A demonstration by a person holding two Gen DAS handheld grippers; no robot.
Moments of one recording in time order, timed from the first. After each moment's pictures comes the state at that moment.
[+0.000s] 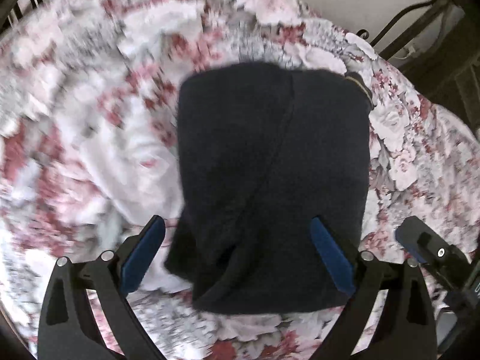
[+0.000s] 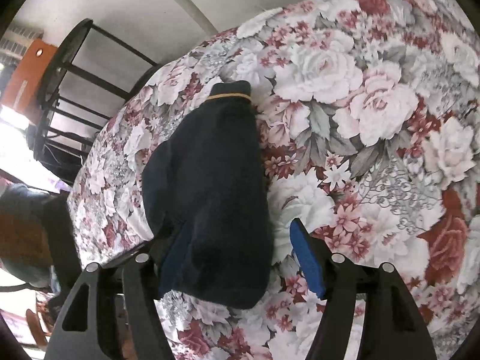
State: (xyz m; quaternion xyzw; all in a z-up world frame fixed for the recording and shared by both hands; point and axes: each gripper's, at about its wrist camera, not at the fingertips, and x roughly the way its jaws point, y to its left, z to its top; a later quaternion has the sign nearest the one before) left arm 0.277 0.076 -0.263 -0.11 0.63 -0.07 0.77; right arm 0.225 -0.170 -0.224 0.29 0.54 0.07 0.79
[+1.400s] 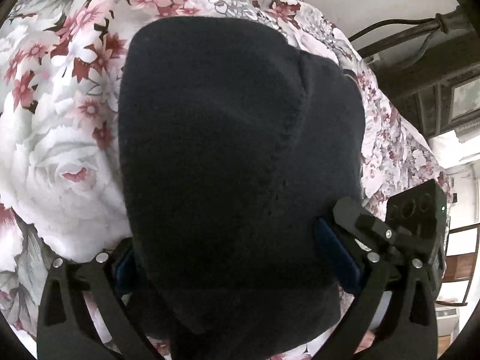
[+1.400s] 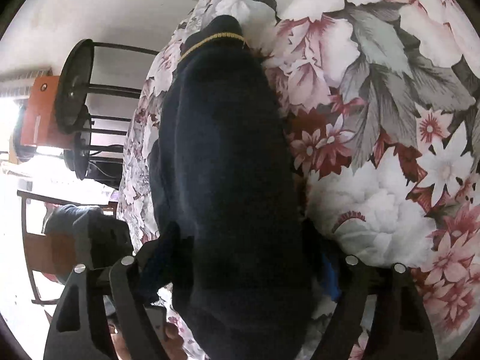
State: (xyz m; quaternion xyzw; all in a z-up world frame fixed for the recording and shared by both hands) left arm 0.300 0.076 -0.320 -0.21 0.62 -0.18 0.74; right arm 0.276 -0.153 -0.320 0.42 0.53 0.17 0.71
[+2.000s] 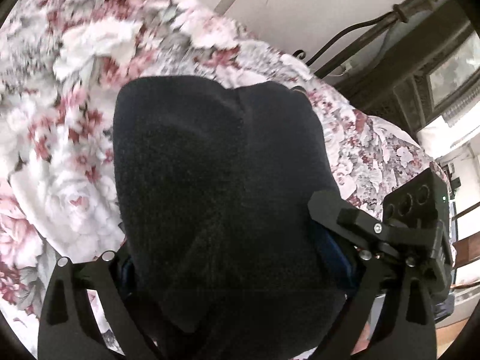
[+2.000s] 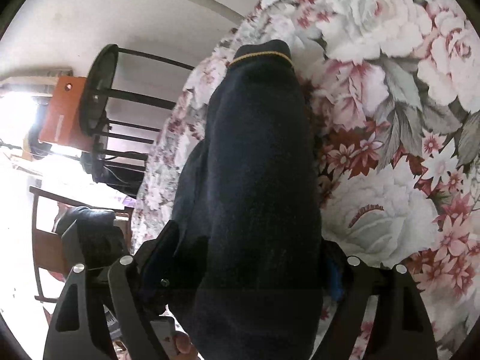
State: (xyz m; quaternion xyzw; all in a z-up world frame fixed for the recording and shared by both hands) left arm 0.282 0.063 -0.251 -0.17 0.54 -0.20 0.80; right arm 0.264 -0.149 -0.268 0.43 0.48 0.19 0.74
